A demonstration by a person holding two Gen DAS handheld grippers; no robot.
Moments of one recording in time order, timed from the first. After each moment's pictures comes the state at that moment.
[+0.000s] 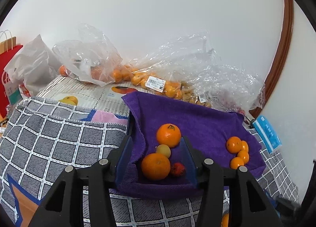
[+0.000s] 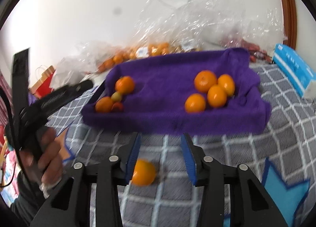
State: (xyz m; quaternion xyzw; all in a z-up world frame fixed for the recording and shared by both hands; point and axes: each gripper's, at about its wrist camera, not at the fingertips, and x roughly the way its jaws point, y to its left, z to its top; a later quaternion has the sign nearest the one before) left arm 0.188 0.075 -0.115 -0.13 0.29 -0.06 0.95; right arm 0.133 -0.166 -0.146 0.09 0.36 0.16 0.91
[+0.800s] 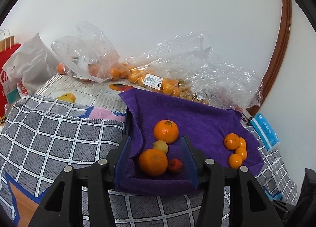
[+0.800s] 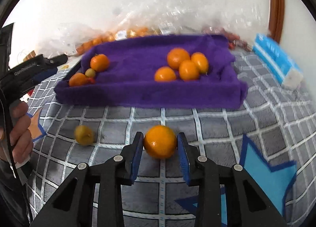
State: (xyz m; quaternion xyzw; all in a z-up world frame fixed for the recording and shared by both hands) left arm 0.185 0.069 -0.118 -0.12 0.29 -0.07 0.95; right arm 0.131 -0.190 -0.180 0.05 0.40 0.08 0.91
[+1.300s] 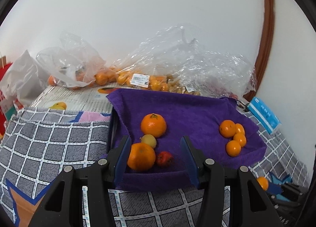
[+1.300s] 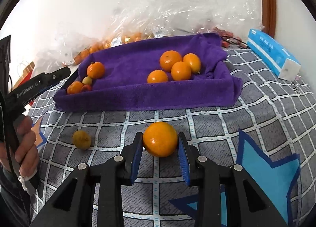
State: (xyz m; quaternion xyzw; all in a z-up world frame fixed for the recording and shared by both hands) left arm 0.174 0.039 -0.125 -0.06 0.28 -0.09 0.95; right arm 0.122 -0.200 -0.175 0.07 0.37 0.07 0.92
